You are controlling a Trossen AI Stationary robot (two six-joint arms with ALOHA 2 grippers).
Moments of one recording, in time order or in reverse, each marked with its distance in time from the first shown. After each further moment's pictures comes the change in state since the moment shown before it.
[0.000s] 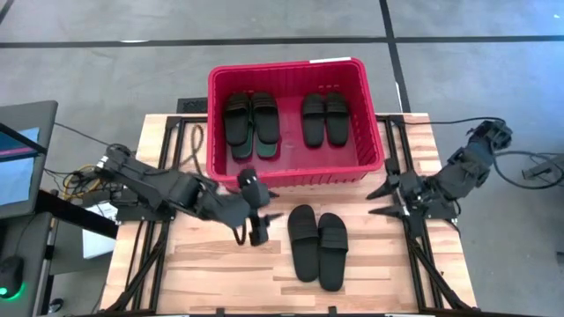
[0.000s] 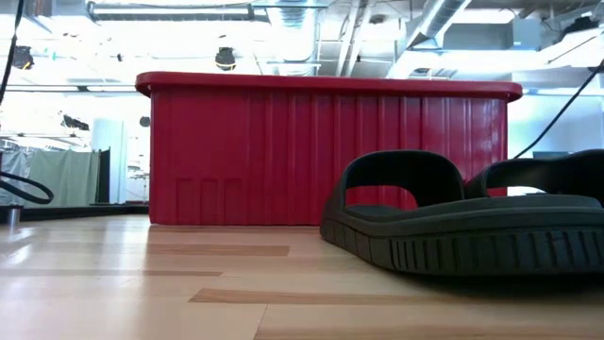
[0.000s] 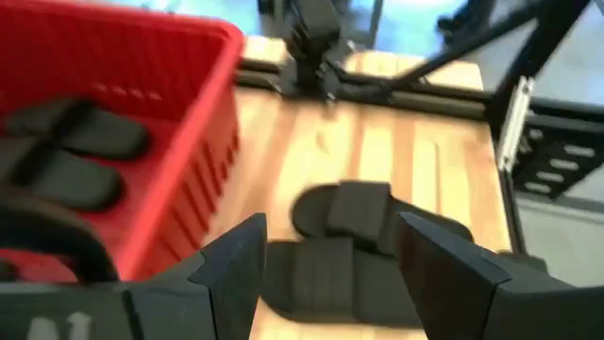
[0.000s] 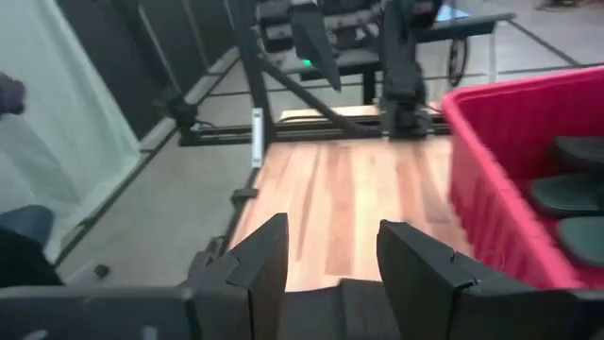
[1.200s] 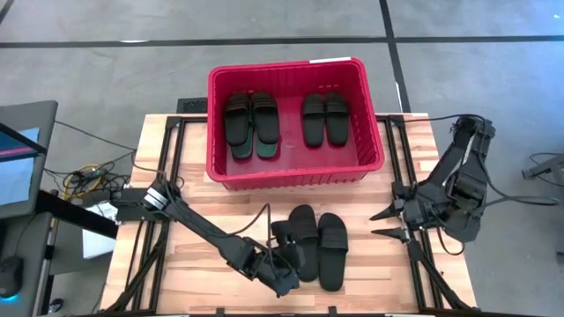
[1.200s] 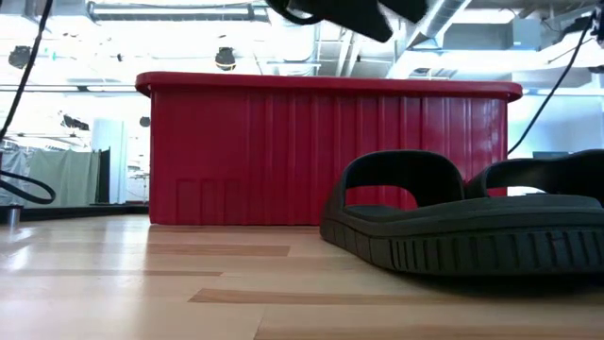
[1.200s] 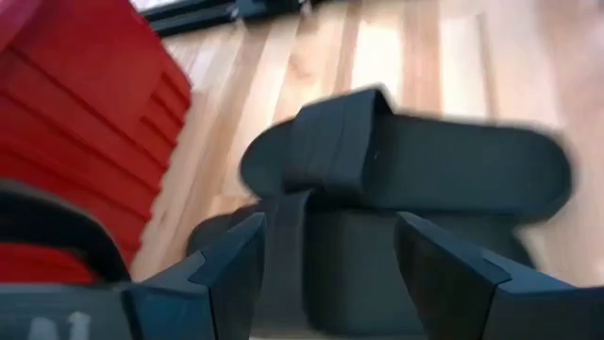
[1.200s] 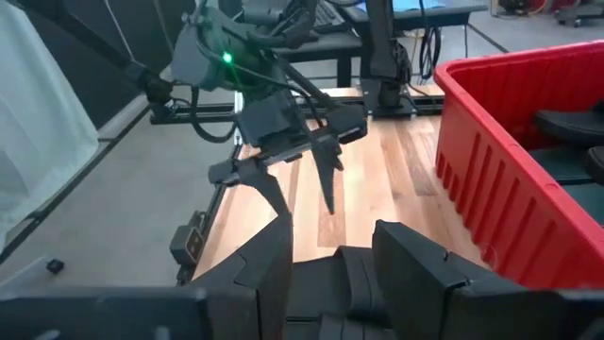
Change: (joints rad) left arm -0.132 0.489 0.000 0.252 -0.214 0.067; right arm 0.347 0.070 -0.121 0.006 0.405 0.191
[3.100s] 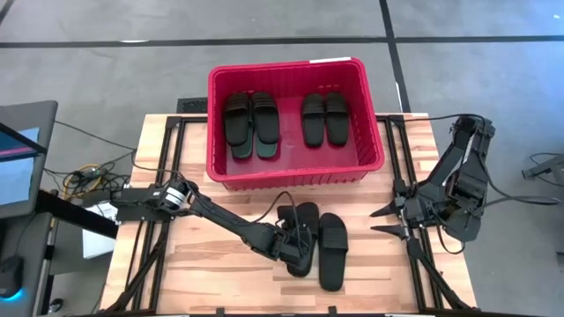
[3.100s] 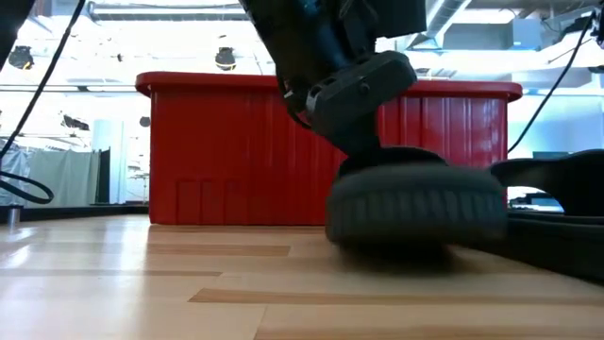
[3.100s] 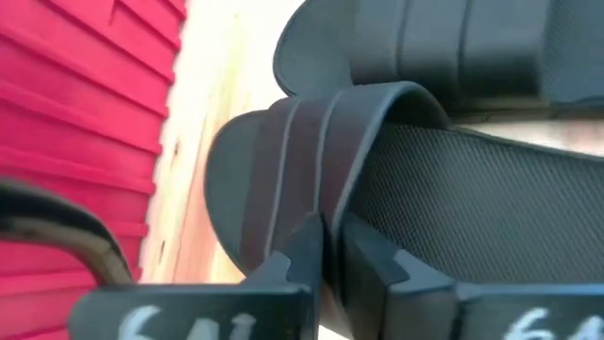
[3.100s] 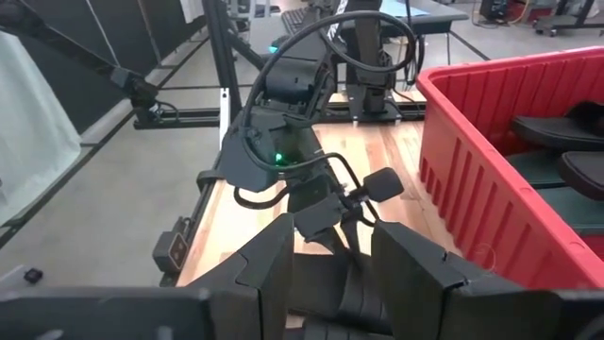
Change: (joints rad) left arm 0.139 0.133 0.012 -0.123 0.092 0.053; right arm -0.003 -0.006 0.001 -0.014 0.038 -0.006
